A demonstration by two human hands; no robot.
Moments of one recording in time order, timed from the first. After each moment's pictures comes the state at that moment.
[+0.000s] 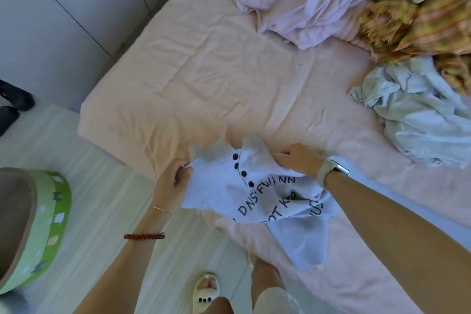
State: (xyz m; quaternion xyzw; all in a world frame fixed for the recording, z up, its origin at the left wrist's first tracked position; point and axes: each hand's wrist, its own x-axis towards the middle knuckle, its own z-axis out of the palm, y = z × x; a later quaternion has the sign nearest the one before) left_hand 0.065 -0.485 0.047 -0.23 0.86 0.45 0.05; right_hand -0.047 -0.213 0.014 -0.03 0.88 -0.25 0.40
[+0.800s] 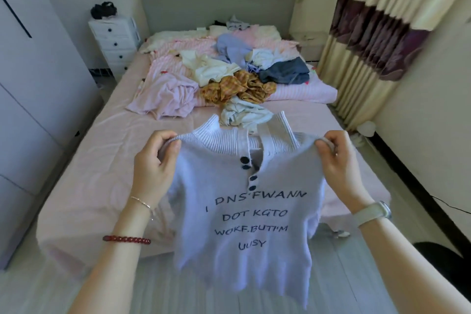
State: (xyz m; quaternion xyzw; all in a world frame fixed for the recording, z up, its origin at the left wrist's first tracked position) left_hand 0.290 -0.431 0.351 0.26 0.77 0.56 -0.14; right_hand 0.422 -0.139 0.334 0.16 0.83 -0.40 -0.36
